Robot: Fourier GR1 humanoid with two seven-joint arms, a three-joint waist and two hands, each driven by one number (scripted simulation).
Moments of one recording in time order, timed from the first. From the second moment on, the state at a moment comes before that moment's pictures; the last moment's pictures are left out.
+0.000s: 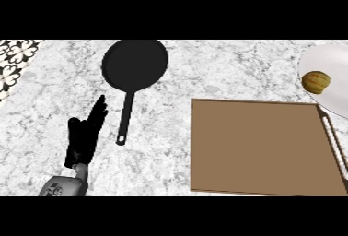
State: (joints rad) left arm -0.10 0.14 -0.12 -1.45 -0.02 0.19 0.20; right arm -0.77 -0.86 -0.18 -0.16 0.31 0.40 -0.86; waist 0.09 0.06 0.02
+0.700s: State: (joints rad) left arm -0.10 0.15 -0.12 -1.46 -0.01 0.18 0.20; right arm -0.75 -0.90 -0.22 -0.15 0.25 0.38 -0.84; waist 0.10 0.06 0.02
